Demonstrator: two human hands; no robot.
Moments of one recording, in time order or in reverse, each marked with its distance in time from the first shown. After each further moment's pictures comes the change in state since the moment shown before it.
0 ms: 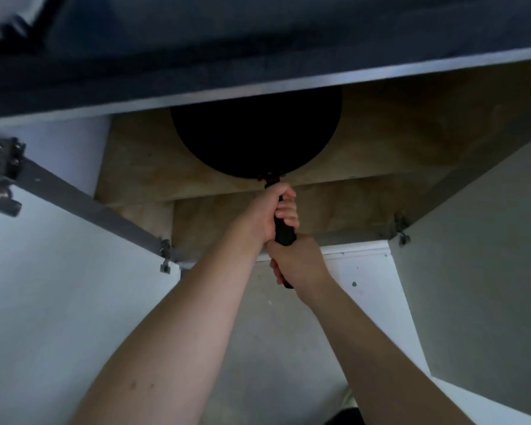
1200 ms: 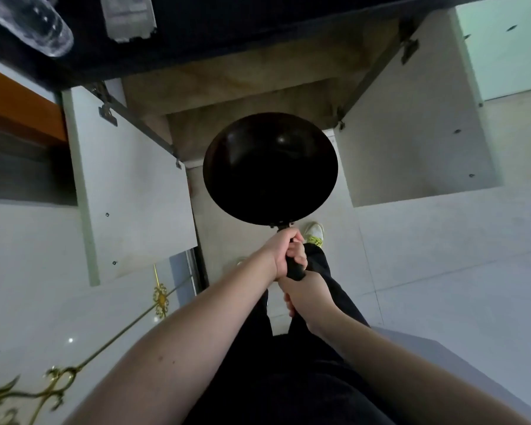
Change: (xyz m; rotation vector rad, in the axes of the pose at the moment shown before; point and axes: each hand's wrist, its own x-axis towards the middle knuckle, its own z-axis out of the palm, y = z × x) left_hand -0.365 -0.176 0.010 -0.031 0.113 -0.614; right_hand -0.428 0.019 -0.001 0.014 0.080 0.581
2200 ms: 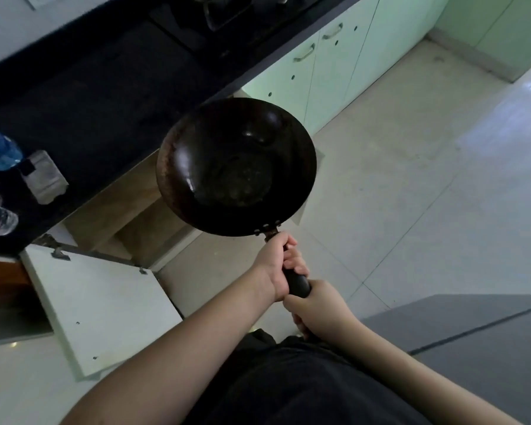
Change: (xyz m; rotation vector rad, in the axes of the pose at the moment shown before) left_hand -0.131 -0.141 0.147 0.416 -0.078 0.112; right_hand -0.178 0.071 -0.110 0.214 0.138 -0.349
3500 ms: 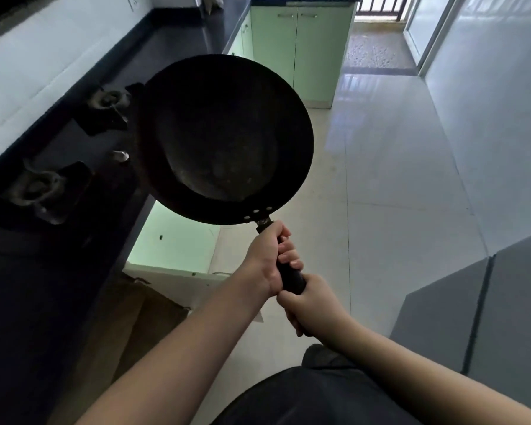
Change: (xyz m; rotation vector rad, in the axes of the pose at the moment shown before) left_hand 0.086 0.135 0.263 0.637 -0.326 -0.013; right_hand 0.103 -0.137 -0.157 0.464 0.535 -0.233
